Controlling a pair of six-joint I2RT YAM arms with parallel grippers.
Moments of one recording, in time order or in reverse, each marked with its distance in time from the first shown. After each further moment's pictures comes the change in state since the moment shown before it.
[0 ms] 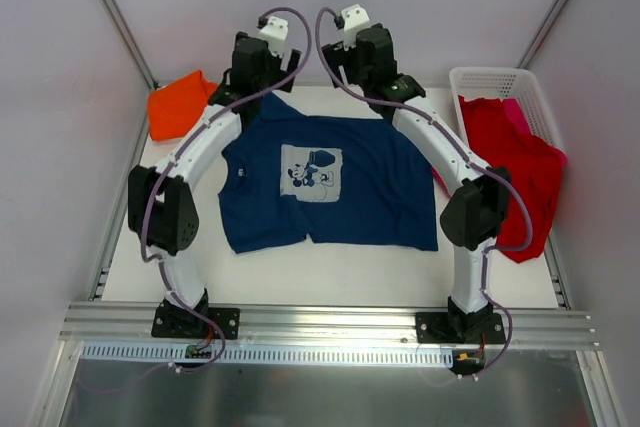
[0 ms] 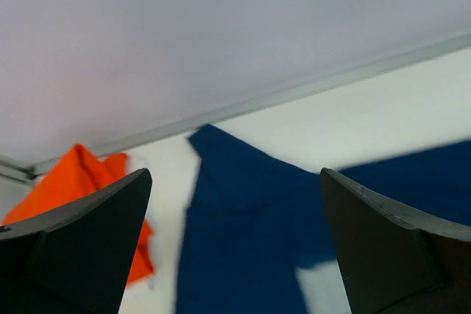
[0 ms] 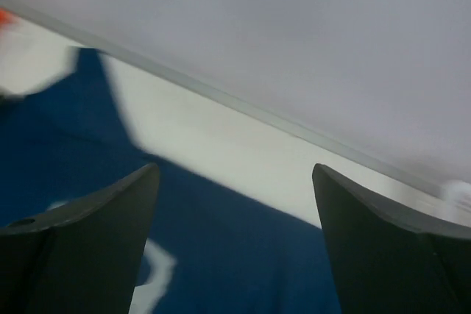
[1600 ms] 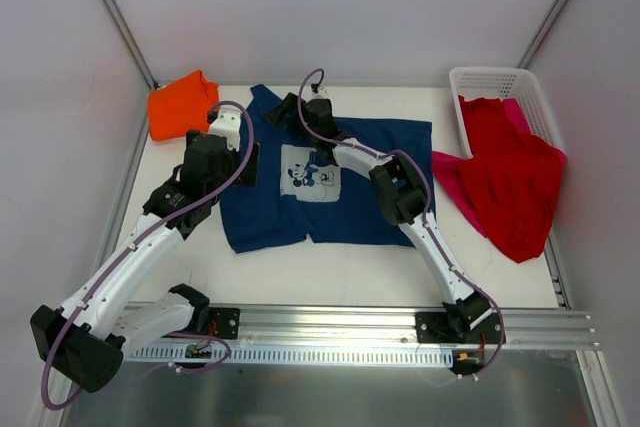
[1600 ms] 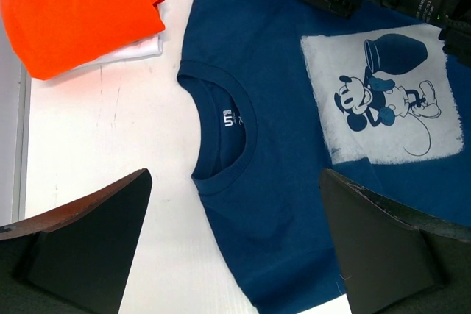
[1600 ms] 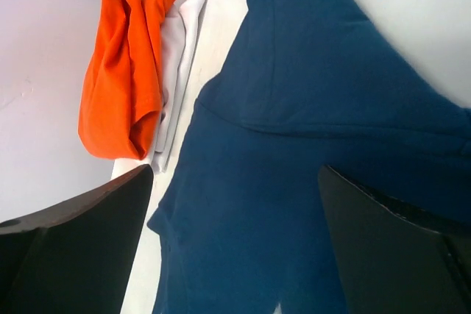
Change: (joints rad) left arm -0.165 -0.908 -0.772 -0.377 -0.179 -0.232; right arm 0.087 0.702 0.161 0.600 -0.472 1.130
